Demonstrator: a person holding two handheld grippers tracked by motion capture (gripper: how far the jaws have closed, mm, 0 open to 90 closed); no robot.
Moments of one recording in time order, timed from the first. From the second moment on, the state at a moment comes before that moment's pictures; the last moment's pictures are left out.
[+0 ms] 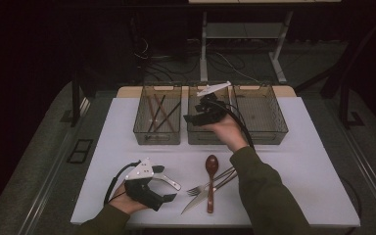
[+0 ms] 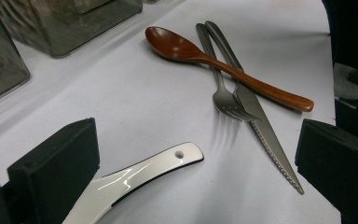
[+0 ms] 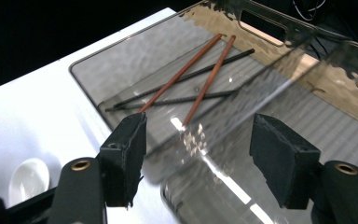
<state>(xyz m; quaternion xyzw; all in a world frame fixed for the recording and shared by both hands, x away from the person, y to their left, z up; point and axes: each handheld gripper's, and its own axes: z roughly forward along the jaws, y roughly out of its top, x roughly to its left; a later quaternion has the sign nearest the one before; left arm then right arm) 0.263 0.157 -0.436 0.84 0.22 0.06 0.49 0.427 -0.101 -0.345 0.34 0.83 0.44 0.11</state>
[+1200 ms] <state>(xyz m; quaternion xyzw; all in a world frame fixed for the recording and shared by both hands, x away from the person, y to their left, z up) 0.261 0.157 -0.436 0.84 0.23 0.07 0.48 0.297 -0.260 -0.416 0.36 0.79 0.48 0.12</state>
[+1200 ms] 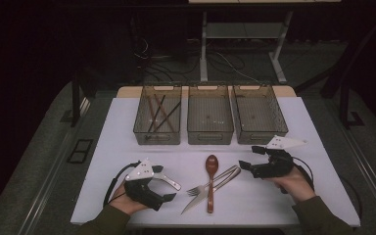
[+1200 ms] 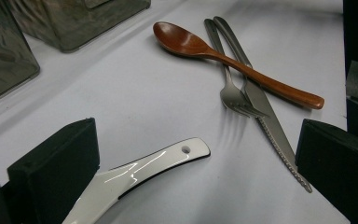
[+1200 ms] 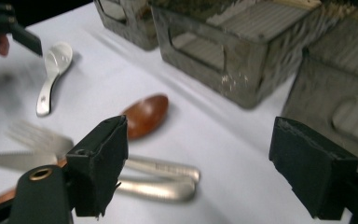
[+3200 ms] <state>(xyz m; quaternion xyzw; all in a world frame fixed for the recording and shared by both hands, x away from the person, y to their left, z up) 0.283 0.146 -0.443 0.90 0.20 0.00 0.39 0.256 -0.301 -0.442 0.37 0.80 0.45 0.13</state>
